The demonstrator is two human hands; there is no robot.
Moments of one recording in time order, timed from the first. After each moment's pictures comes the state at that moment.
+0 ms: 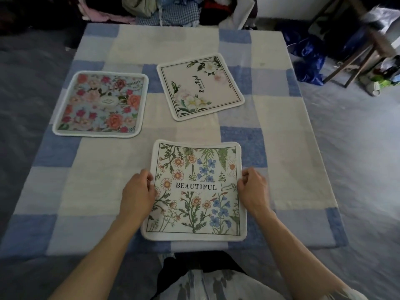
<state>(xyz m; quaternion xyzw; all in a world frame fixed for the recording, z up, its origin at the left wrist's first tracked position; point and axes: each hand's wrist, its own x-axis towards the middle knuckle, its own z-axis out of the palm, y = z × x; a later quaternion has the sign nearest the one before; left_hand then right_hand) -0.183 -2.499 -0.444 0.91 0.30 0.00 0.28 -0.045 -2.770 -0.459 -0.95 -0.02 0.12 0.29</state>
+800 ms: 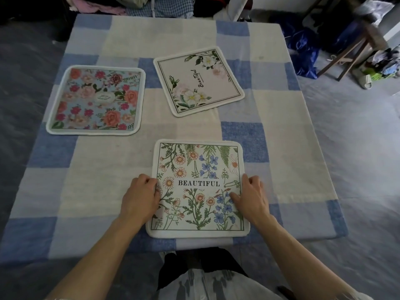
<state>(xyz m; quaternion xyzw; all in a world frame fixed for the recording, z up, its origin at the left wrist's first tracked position) -0.194 -2.483 -0.470 0.96 0.21 -0.11 0.18 -0.076 -2.769 -0.463 -0.97 -0.07 0.21 0.12</state>
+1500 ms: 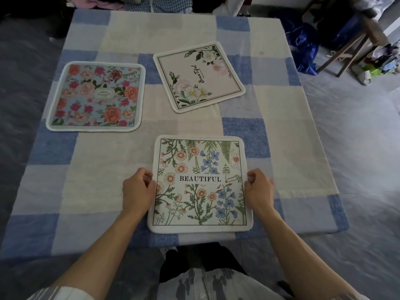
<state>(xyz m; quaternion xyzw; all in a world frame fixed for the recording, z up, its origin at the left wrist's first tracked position) -0.188 -2.484 -0.465 0.85 0.36 0.02 0.39 -0.069 -2.771 -0.467 -0.95 0.07 0.13 0.28</state>
